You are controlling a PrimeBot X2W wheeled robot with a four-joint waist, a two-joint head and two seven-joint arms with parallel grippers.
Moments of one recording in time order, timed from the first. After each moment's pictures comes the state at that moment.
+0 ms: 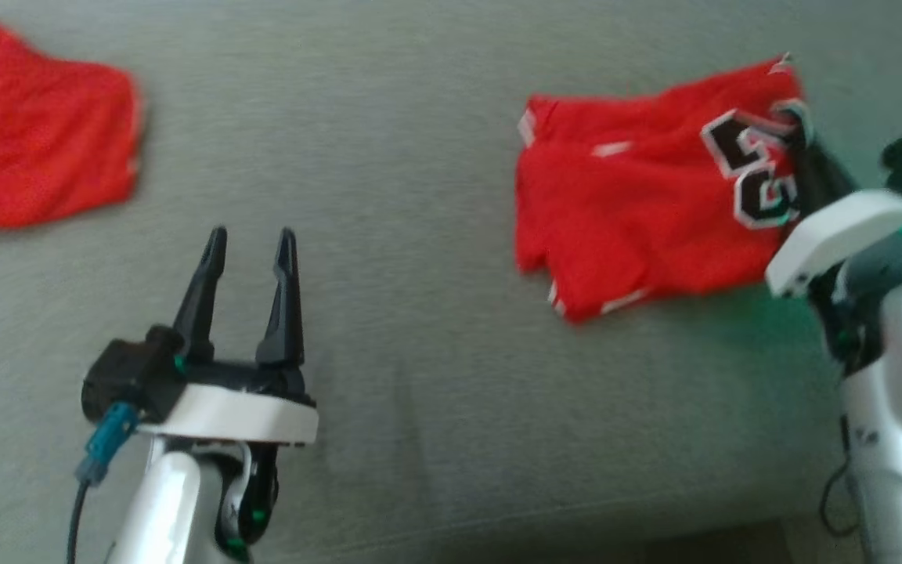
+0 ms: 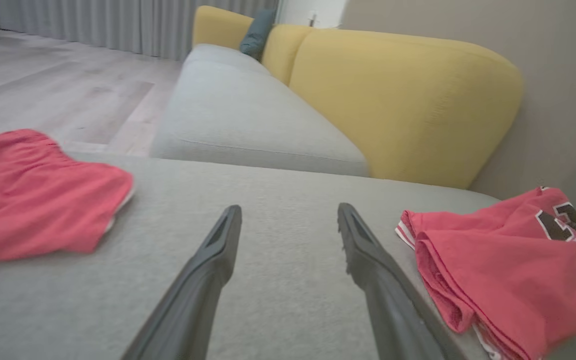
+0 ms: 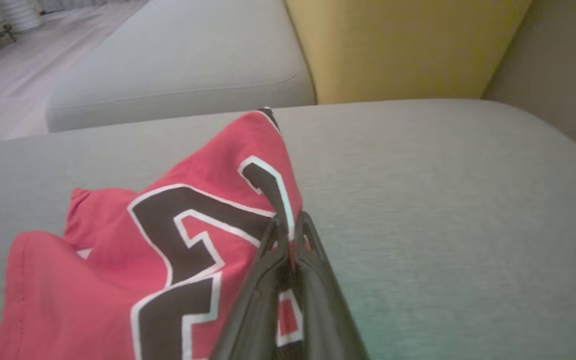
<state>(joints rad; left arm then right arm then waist) -0.11 0.06 -0.22 0.01 -0.26 0.01 -0.25 -0.47 -0.14 -0.04 0.38 0.17 0.12 0.22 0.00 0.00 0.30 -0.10</state>
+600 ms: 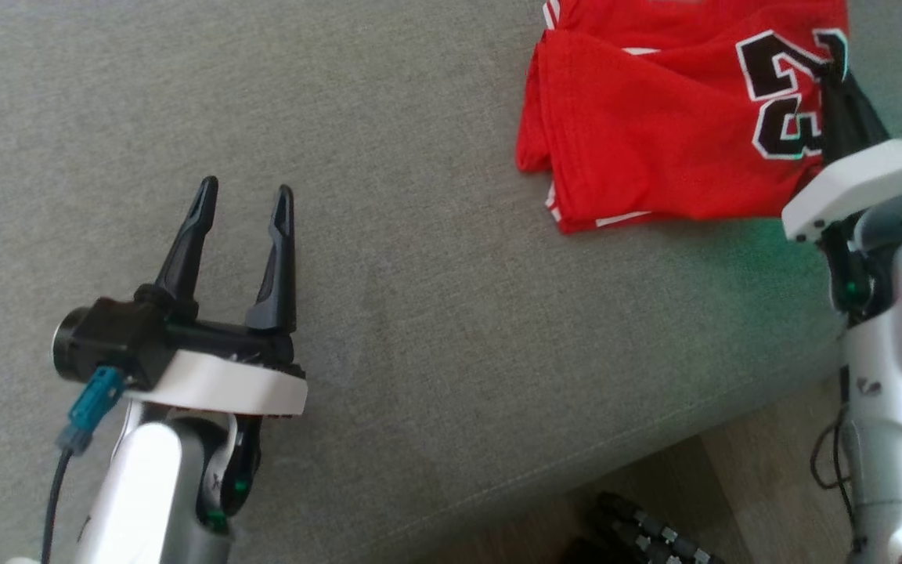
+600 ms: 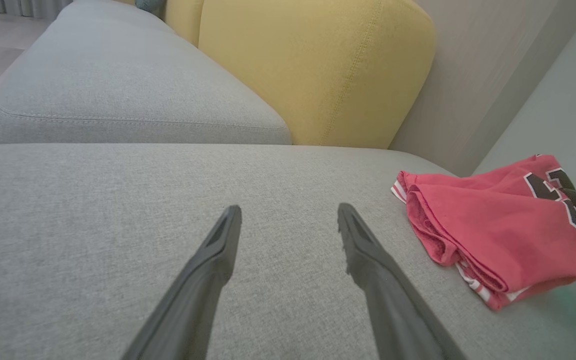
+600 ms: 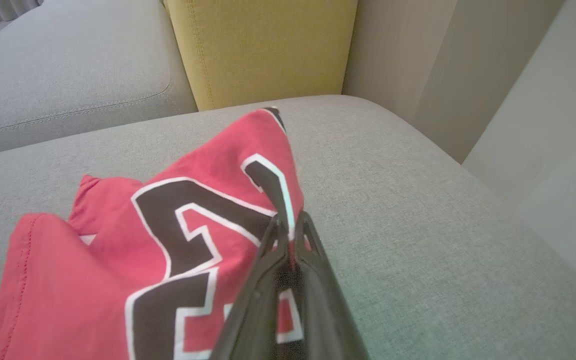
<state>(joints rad) -0.18 0.12 -0.24 -0.06 -0.22 0.01 -0.18 -0.60 -0.10 -0.13 0.46 0.15 0.12 0.13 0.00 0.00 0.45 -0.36</state>
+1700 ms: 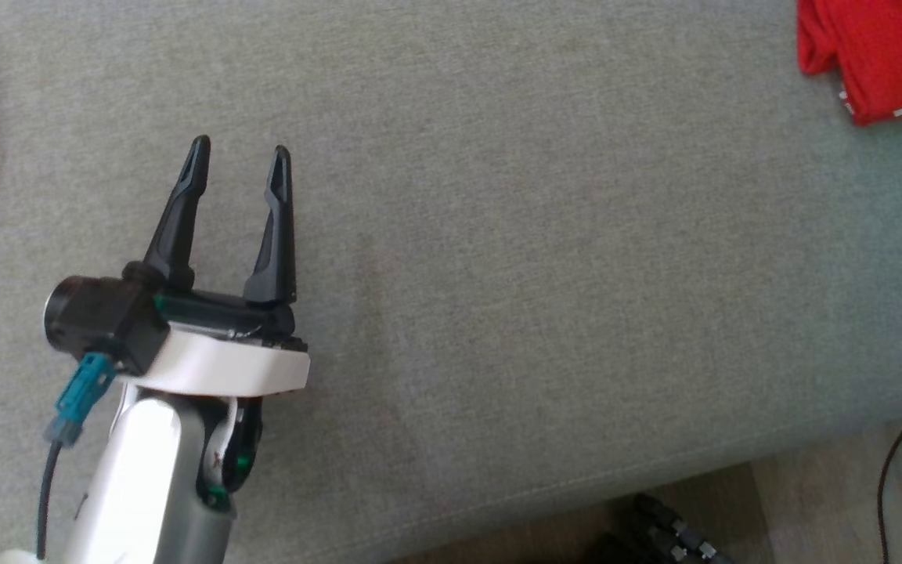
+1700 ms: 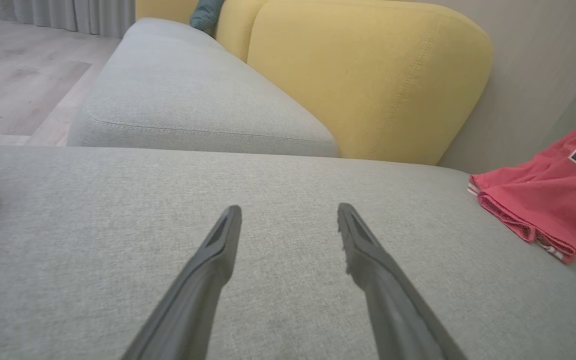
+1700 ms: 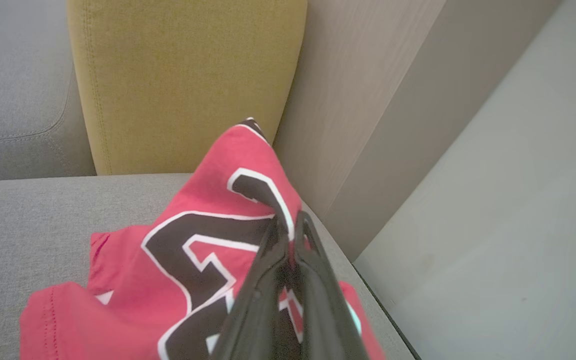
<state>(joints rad) -0.23 0.11 -0.25 -0.09 -0.22 0.03 -0.21 -0.97 -0.31 -0.41 0.73 -0.20 0.12 0.04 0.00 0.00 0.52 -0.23</state>
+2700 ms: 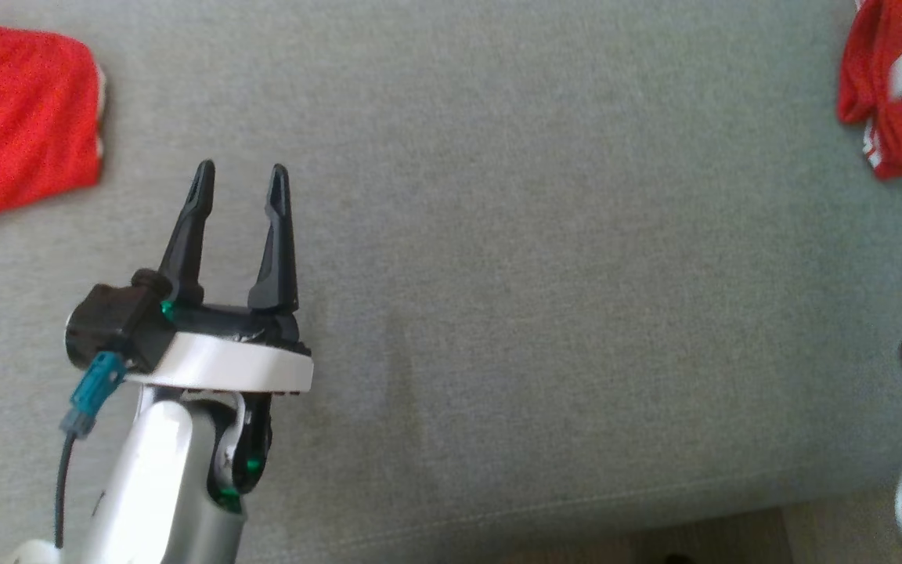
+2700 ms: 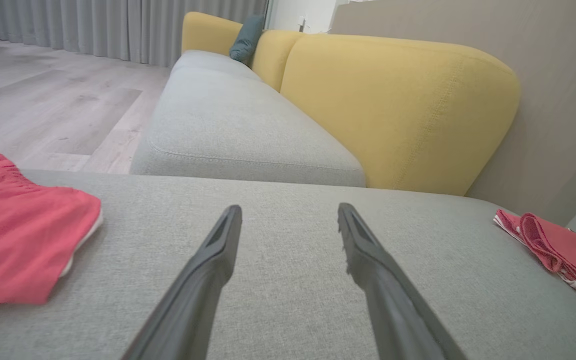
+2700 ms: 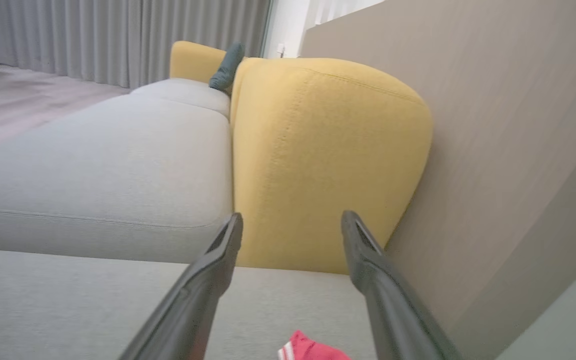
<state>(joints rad) -0.23 0.09 -0.25 0.01 -0.27 0.04 -0.25 -0.92 -0.22 -0.19 0.65 -0.17 0.12 -0.12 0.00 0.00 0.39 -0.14</state>
